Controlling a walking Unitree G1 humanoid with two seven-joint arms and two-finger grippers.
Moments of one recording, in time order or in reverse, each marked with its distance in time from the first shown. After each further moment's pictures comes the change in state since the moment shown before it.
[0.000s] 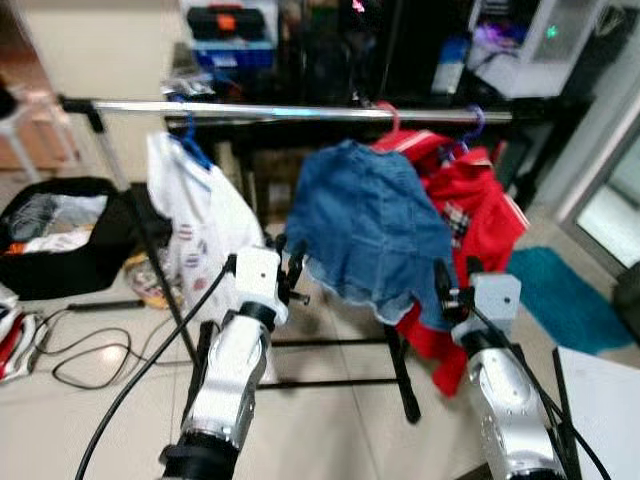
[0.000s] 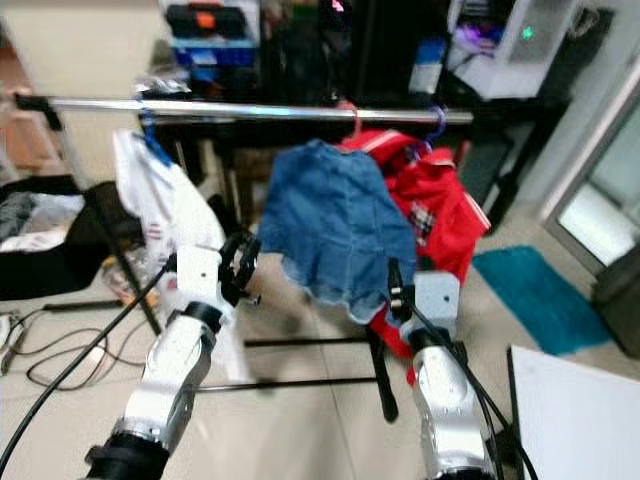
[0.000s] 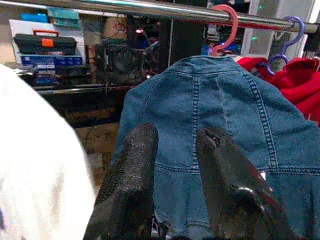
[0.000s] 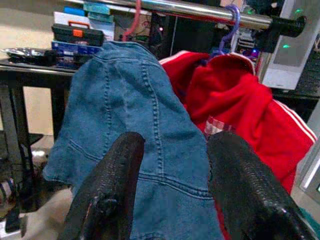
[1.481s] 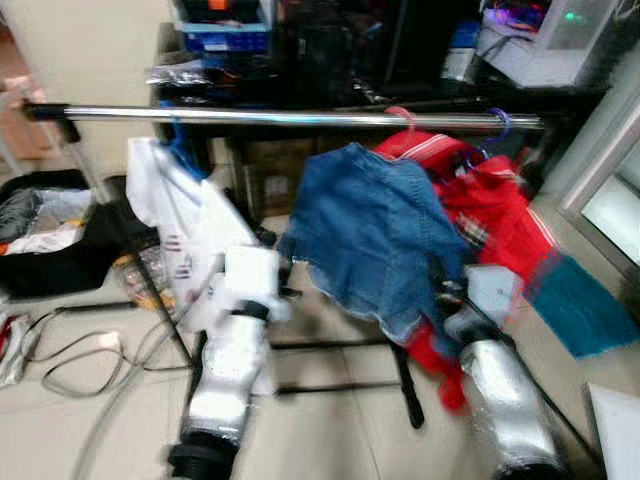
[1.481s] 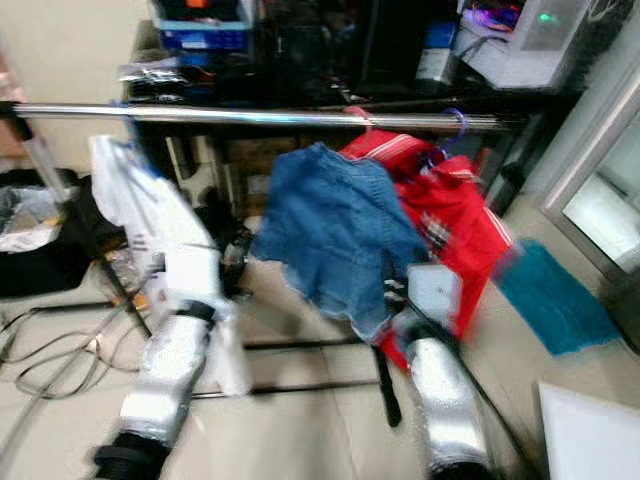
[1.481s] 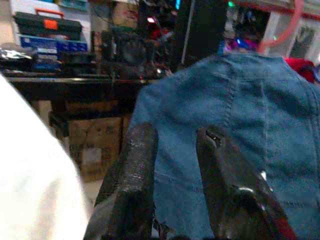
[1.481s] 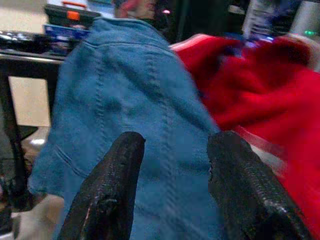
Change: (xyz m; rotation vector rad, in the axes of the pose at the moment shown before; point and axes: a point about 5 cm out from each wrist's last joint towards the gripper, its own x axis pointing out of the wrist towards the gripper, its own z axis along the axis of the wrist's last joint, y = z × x) left arm 0.002 -0.005 0.002 -0.036 -0.021 0.010; right arm 0.005 0.000 0.000 0.007 0.003 -0.014
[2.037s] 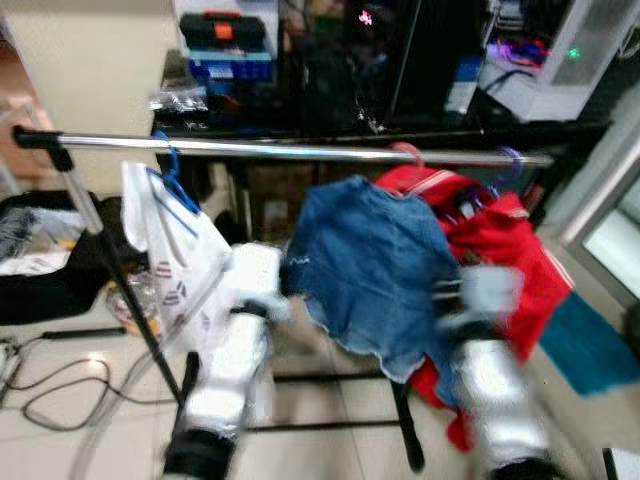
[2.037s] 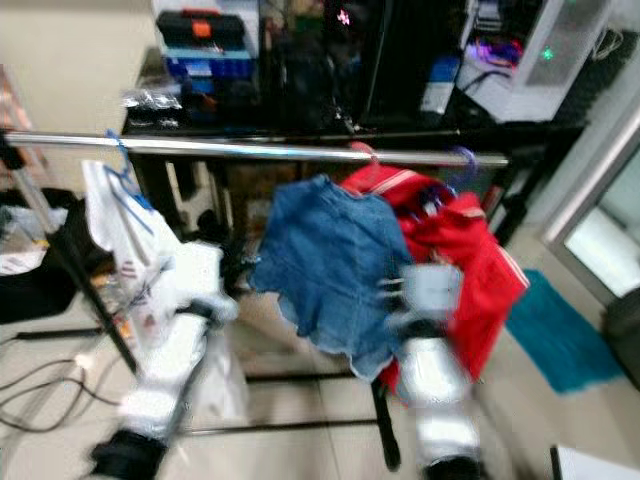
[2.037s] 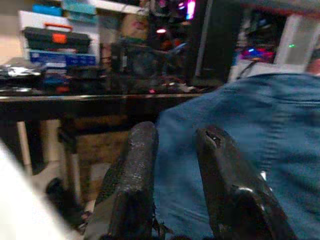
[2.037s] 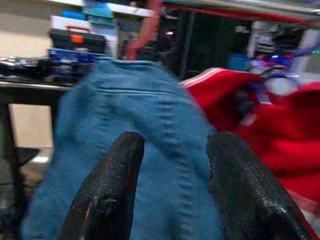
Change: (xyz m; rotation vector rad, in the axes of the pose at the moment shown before) left arm -0.003 0.021 -0.001 0.034 0.010 0.051; right arm 0.005 0.023 0.005 0.037 -0.030 0.049
